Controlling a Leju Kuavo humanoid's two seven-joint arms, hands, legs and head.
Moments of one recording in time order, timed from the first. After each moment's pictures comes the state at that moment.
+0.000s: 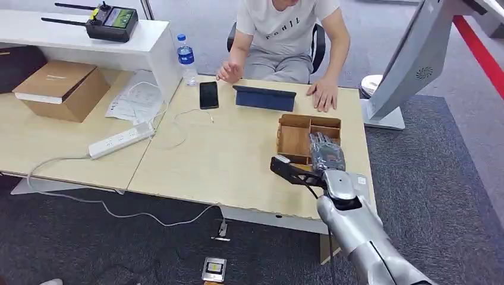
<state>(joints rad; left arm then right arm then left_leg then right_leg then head) -0.19 0.34 -1.45 -0.15 1.47 -0.05 0.00 -0.74 0.05 0.51 -0.56 1.24 -0.09 0.11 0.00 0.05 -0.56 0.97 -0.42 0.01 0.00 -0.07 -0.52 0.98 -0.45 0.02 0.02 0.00</state>
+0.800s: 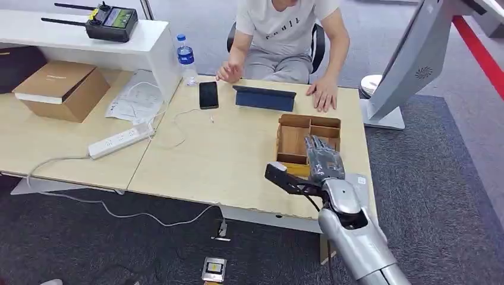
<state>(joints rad) -0.19 0.32 -1.41 -0.15 1.51 0.00 0.03 -0.55 -0.02 0.53 -0.98 1.21 0.06 0.14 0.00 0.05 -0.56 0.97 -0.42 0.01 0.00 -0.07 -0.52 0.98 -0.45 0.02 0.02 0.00</state>
